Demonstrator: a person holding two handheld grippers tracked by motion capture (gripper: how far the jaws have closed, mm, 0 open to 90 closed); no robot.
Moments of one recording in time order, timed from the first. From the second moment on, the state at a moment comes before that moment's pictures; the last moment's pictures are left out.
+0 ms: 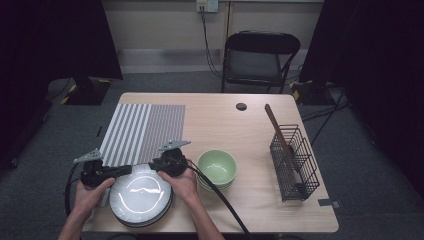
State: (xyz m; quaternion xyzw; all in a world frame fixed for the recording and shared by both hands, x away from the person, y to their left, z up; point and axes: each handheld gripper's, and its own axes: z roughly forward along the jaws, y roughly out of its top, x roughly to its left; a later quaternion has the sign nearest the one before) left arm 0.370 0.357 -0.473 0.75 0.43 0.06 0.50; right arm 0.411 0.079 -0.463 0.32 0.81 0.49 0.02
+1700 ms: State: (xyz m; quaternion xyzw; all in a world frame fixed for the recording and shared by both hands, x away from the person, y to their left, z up) left arm 0.383 0.361 -0.458 0.76 0.42 0.08 0.49; right arm 0.417 0.080 -0.472 0.35 0.80 0.50 0.01
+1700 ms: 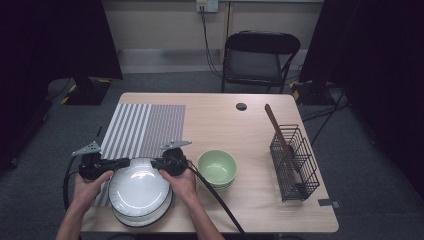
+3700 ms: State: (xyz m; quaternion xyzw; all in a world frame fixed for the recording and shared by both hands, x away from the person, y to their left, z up) left arm 0.372 0.382 -0.456 0.73 0.45 0.08 0.50; right arm 0.429 0.081 -0.463 0.33 0.79 0.51 0.03
